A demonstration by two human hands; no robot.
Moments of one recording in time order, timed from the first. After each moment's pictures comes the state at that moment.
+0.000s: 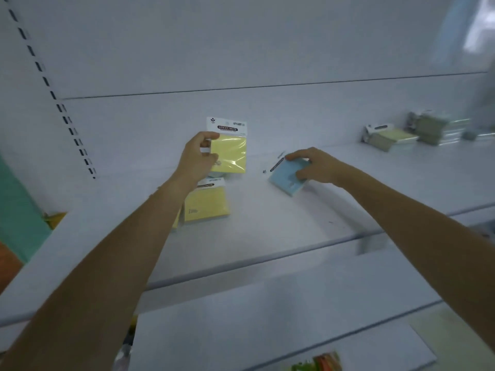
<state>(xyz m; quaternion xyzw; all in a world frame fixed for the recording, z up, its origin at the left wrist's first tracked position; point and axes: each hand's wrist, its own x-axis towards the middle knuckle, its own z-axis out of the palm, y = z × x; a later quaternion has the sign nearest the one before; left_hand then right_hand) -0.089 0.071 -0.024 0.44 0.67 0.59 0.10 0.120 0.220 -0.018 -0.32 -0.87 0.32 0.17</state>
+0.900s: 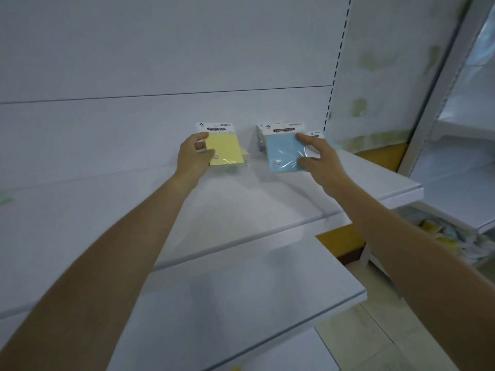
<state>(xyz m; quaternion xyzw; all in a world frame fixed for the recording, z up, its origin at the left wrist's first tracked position) 0.218 0.411 -0.020 0.38 0.64 0.65 0.17 0.456 0.506 -0.022 -0.34 -0.72 0.42 0.44</state>
